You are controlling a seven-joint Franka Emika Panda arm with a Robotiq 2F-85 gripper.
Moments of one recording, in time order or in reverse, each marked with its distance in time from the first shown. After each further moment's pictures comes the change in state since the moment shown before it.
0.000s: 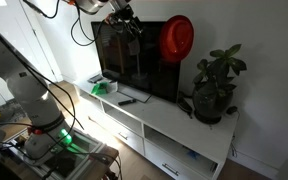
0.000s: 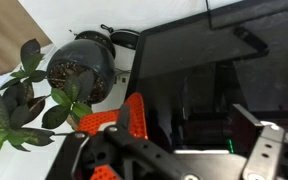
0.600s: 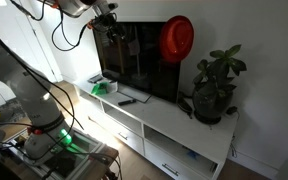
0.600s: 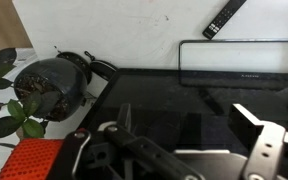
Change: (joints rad) arm 0.117 -0.111 0.095 -0.122 0.009 -0.180 -0.107
